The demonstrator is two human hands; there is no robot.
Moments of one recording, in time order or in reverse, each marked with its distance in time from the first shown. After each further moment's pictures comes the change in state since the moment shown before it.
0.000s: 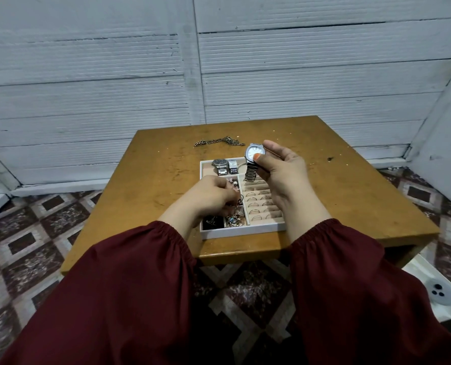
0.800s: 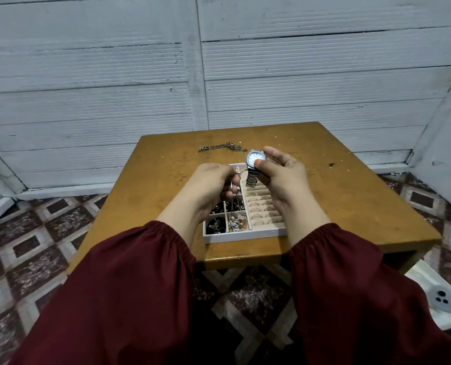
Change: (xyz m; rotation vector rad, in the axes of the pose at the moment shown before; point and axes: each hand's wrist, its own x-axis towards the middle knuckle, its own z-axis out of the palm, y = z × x) left_hand -0.008 0.024 -0.004 -0.425 0.103 0.116; right_hand 0.002 0.001 0.002 0.009 -0.010 -0.010
